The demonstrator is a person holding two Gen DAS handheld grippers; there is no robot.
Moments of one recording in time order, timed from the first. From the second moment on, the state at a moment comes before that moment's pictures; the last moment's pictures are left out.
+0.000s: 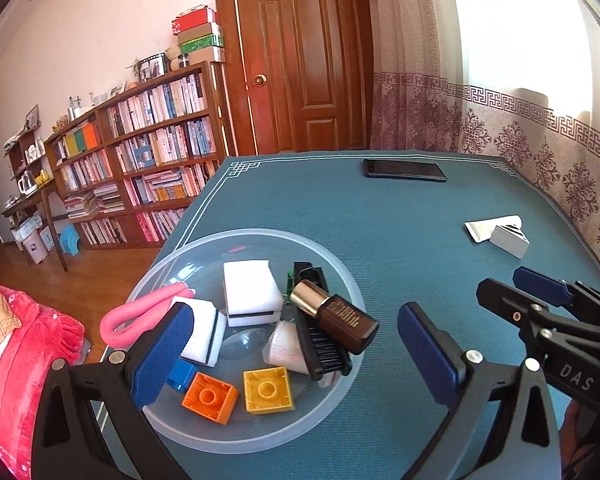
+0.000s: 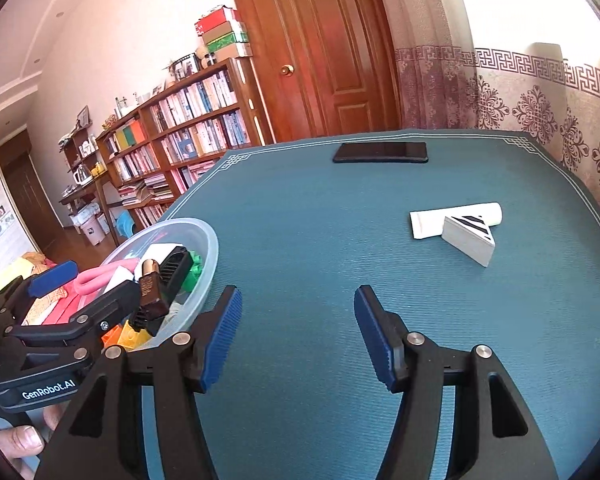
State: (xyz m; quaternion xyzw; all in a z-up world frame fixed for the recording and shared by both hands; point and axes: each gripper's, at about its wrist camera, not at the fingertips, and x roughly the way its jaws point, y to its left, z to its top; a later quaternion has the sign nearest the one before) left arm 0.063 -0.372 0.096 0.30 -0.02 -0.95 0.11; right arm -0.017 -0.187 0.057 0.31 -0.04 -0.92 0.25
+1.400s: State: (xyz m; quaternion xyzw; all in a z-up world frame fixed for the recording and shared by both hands) left arm -0.011 -0.256 0.087 0.32 -0.06 -0.95 0.01; right arm -0.140 -0.098 0.026 0.37 -0.02 -0.92 0.15
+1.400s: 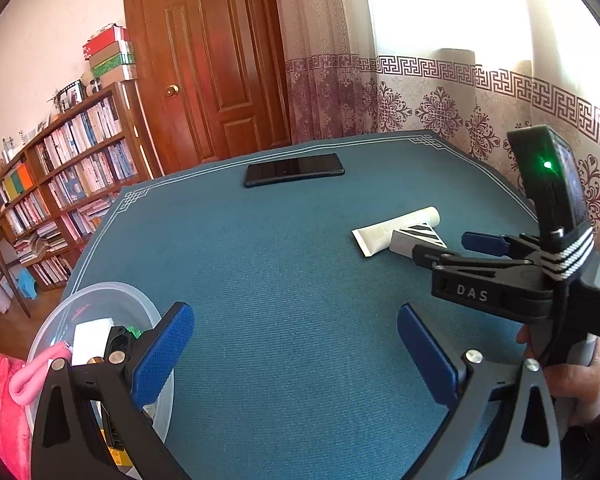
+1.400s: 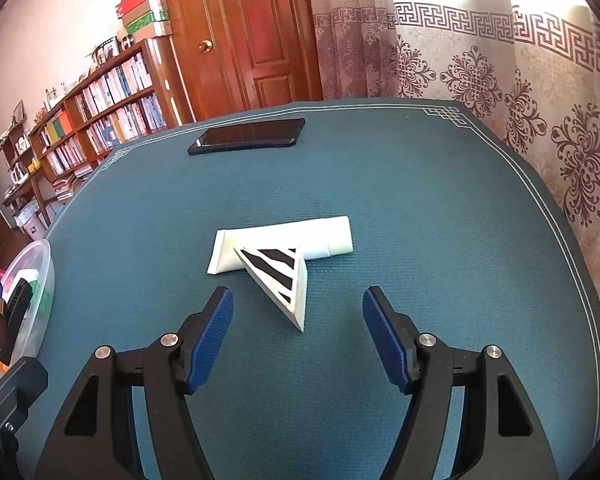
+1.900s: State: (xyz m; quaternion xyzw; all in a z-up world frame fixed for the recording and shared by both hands) left arm -0.037 -0.252 0.077 0.34 -0.06 -0.94 0.00; right arm -0.169 -0.097 0.018 0.40 0.00 -0.91 0.13
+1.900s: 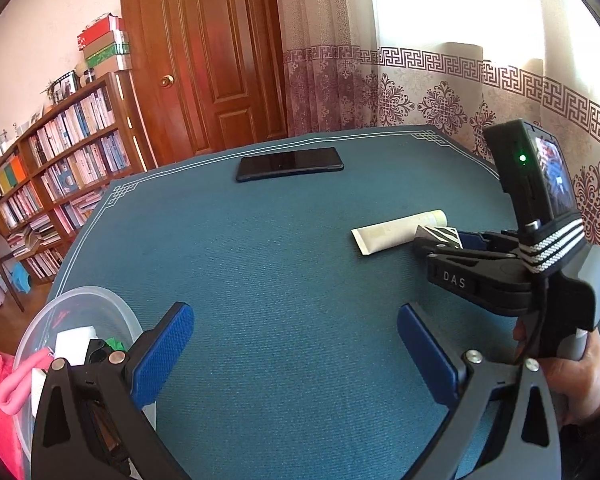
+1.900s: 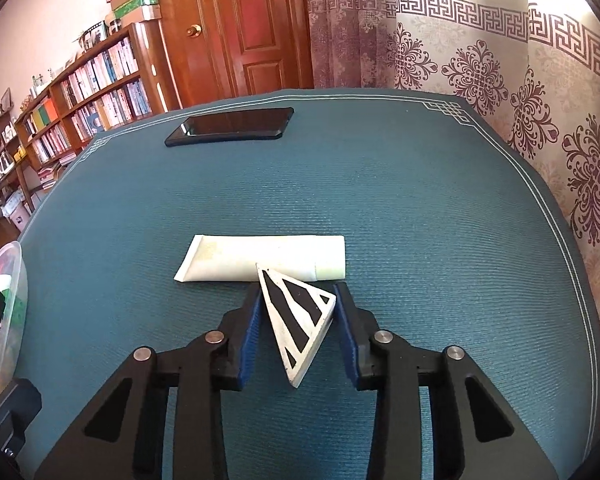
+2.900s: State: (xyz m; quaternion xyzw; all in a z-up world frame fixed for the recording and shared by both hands) left arm -0.159 -0.175 0.037 0.37 -0.12 -0.91 -0.10; right arm -0.128 -0.020 0.017 0.40 -0.04 -0.91 0.12
